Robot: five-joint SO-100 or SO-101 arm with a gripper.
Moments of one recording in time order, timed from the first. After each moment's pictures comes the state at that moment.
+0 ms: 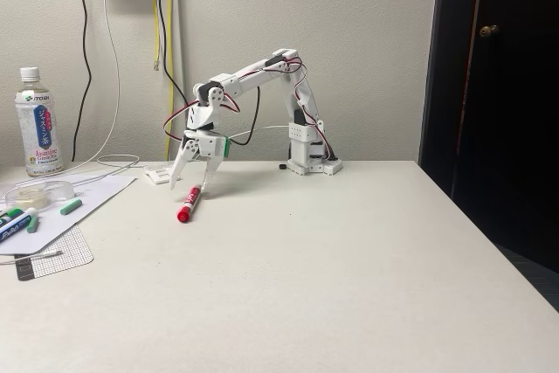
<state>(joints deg) 48.3 72.3 85.3 63.7 20.1</state>
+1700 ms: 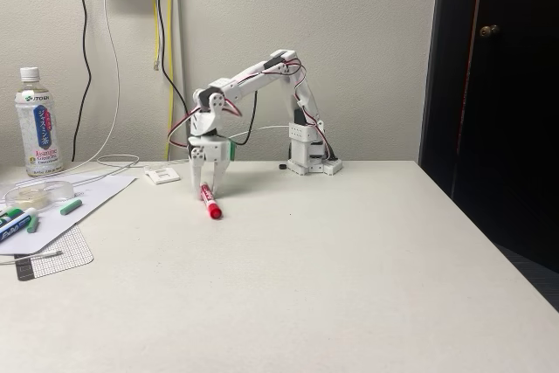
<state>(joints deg) 46.3 75.6 85.8 67.9 21.4</state>
